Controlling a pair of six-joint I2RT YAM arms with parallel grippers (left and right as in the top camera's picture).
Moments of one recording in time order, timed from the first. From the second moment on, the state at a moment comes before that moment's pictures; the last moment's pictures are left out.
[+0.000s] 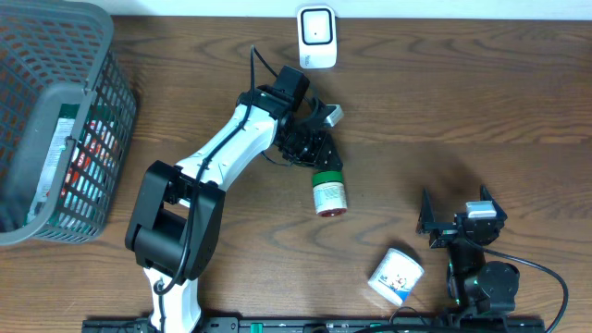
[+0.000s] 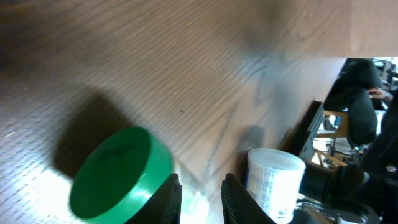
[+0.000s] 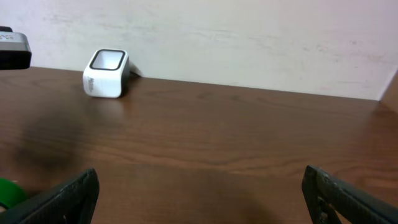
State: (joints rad) left arm -0.47 2.00 1.49 -0.82 0.81 -0.08; right arm 0.02 0.01 0.01 -0.07 -0.03 -0.06
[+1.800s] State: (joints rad) left arm -0.33 1.61 1.72 -1.17 0.07 -0.17; right arm 0.02 0.01 0.01 -0.07 -0.03 -0.06
